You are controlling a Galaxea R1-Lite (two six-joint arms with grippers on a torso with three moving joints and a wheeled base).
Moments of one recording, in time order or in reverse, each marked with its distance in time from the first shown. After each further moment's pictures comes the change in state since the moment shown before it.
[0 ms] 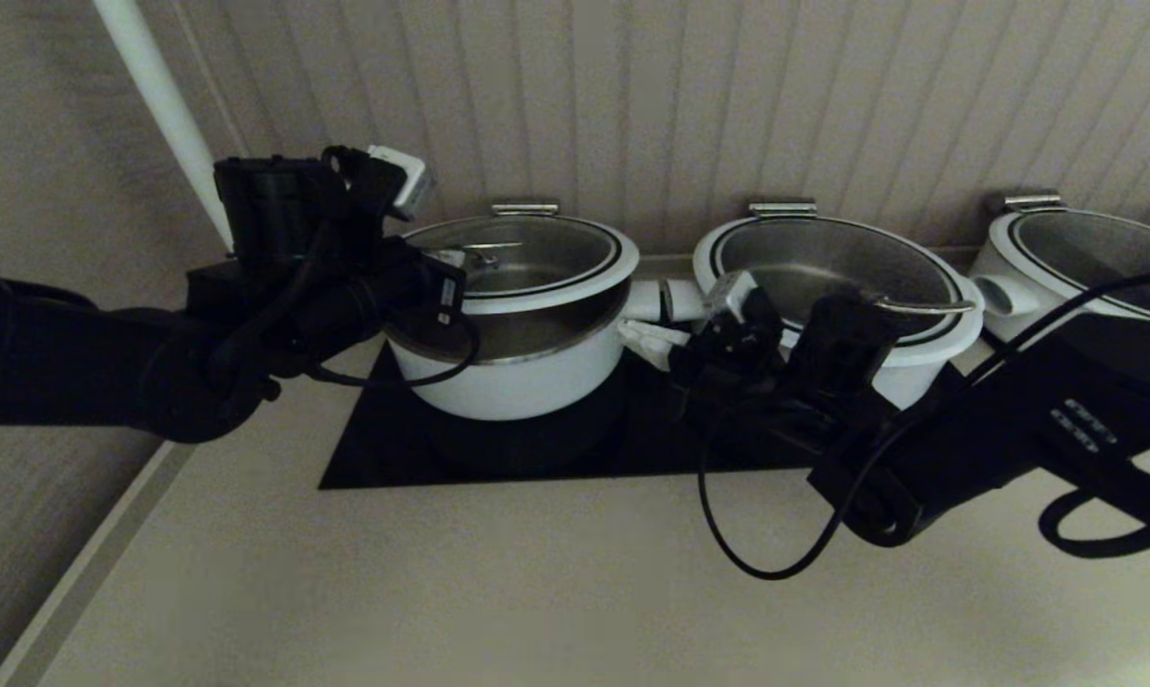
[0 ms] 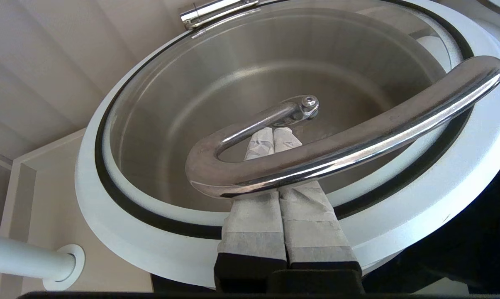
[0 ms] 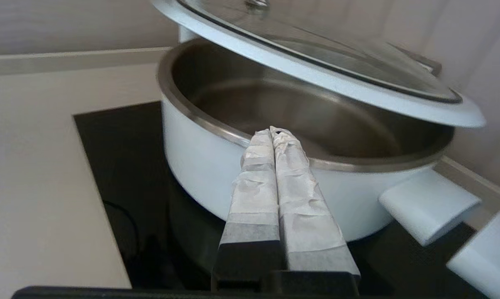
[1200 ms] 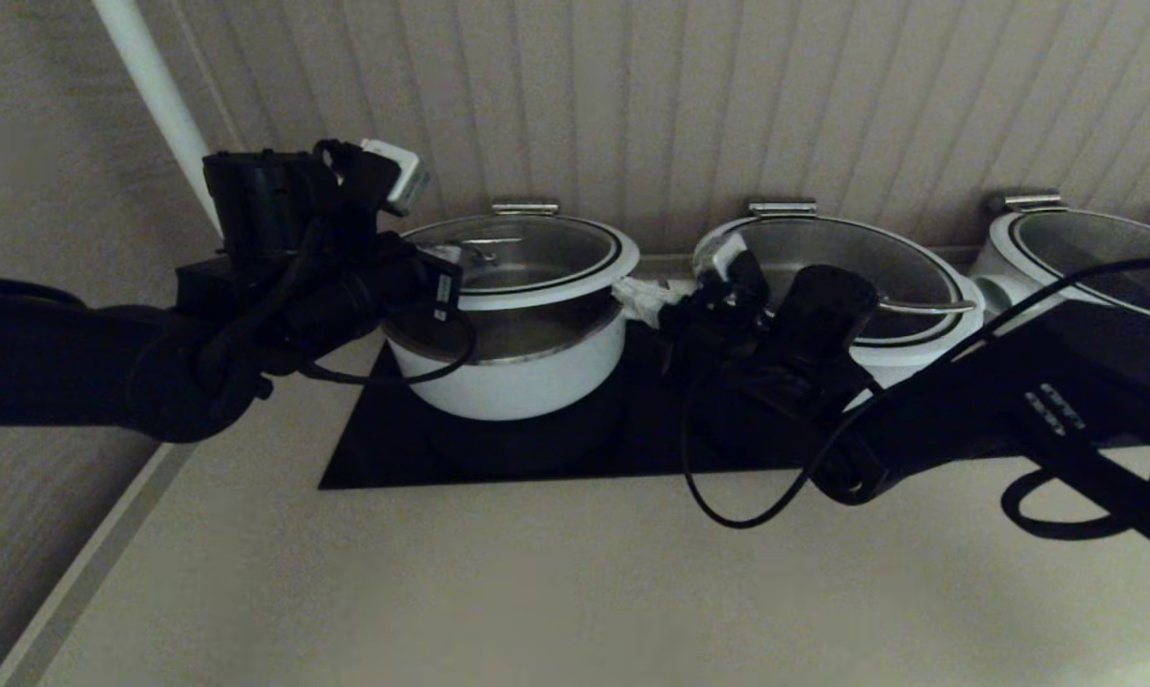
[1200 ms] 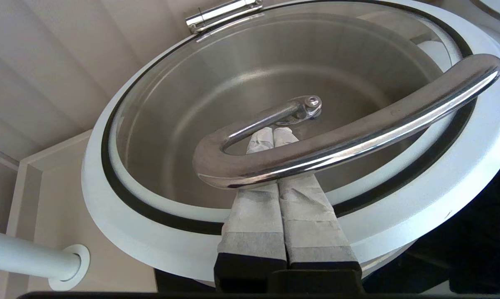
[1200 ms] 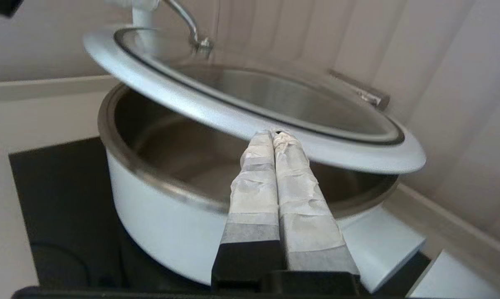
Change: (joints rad) left arm -0.001 -0.015 0.003 0.001 0.002 0.002; right arm -0.001 0.046 -0.195 0.068 -0.080 -0.002
